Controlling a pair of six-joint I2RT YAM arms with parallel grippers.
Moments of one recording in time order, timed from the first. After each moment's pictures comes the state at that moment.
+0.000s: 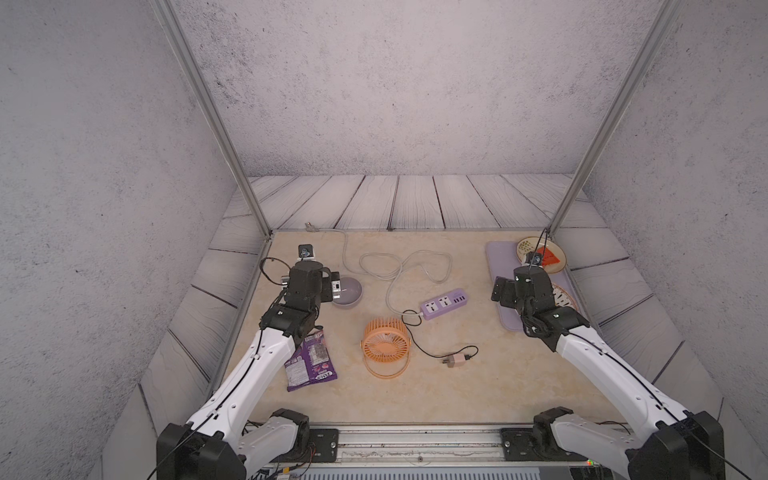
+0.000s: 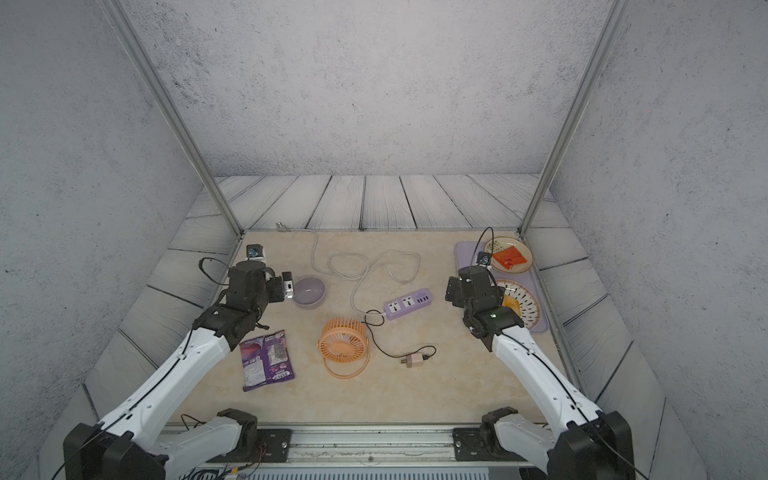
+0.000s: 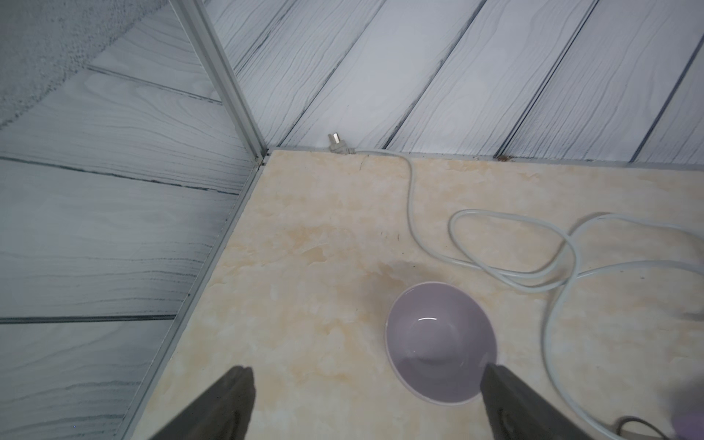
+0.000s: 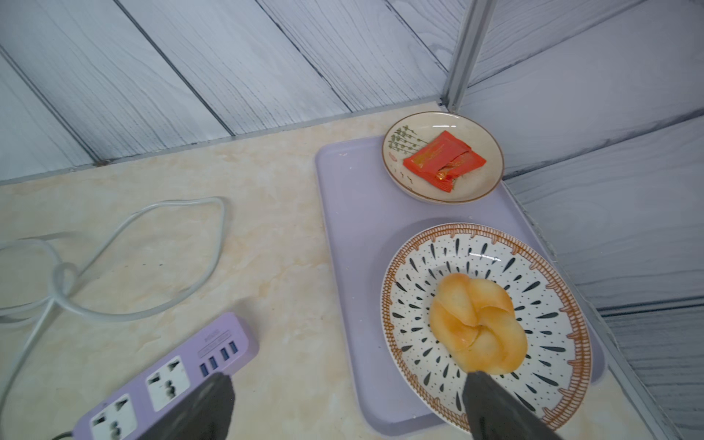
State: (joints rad) left arm -0.28 1.09 0.84 -0.29 -0.40 -0.14; right arm 0.32 1.11 0.81 -0.35 0.46 0.32
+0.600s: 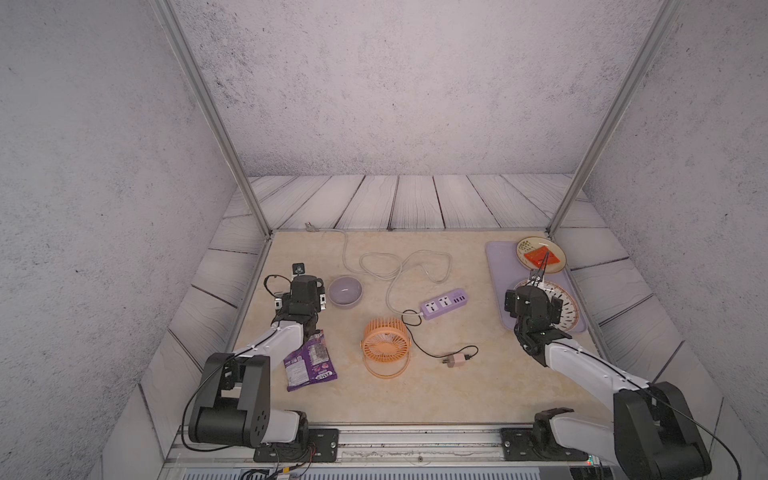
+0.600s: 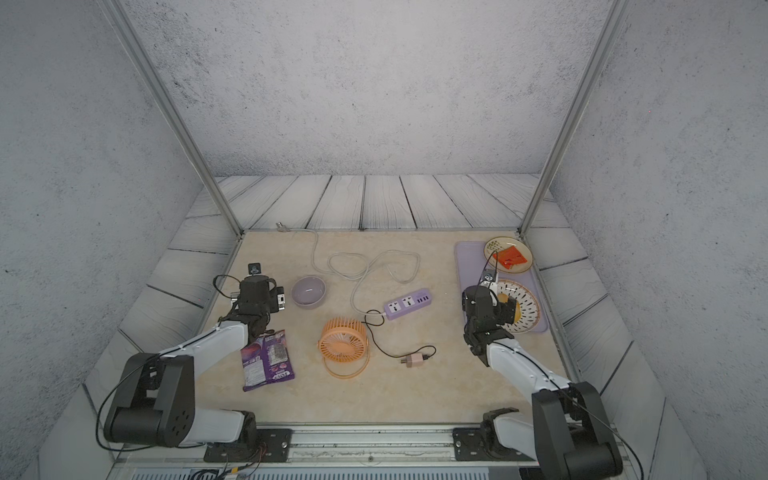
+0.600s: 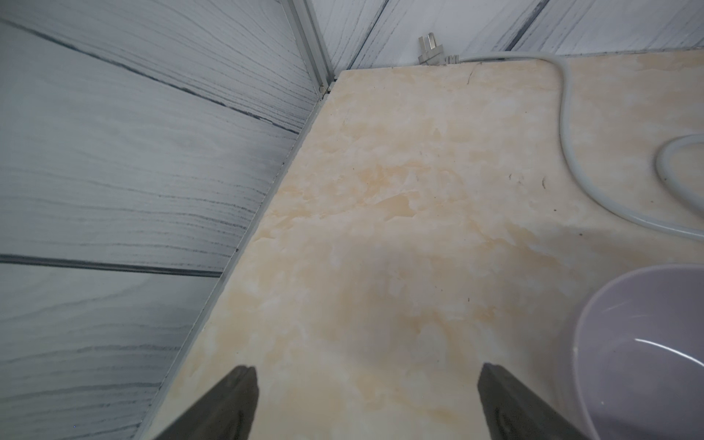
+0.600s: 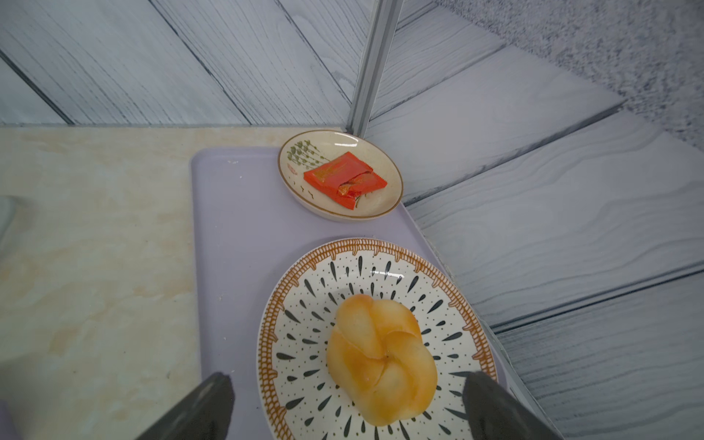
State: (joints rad) left arm -0.11 1.39 0.60 0.19 -0.46 -0.05; right arm 0.22 1.25 0.47 0.26 0.66 0.06
